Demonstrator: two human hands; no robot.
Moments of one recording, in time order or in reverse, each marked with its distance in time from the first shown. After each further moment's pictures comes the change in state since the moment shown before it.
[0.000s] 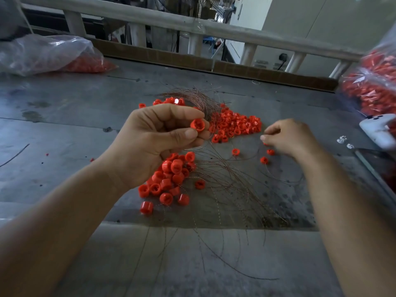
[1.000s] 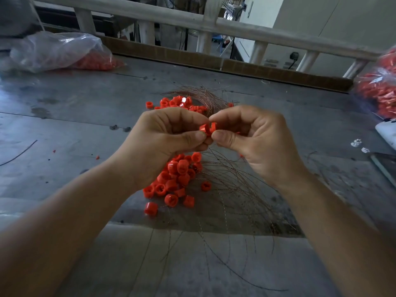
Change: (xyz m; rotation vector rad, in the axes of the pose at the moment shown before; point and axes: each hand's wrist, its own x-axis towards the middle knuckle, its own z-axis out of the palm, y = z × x) left_hand 0.003 -0.007 -0.004 0.160 0.057 -0.032; right_hand -0.073 -0.081 -0.002 0.994 -0.204 -0.620
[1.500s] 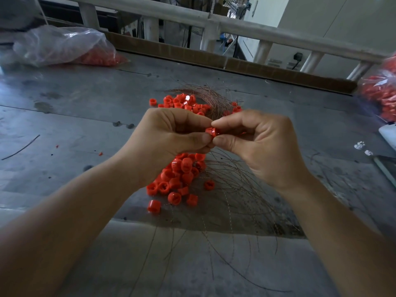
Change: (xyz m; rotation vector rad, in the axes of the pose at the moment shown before) left_hand 0.000 0.001 0.001 0.104 0.066 -0.022; right_hand -0.002 0.001 0.003 -0.247 0.044 -0.091
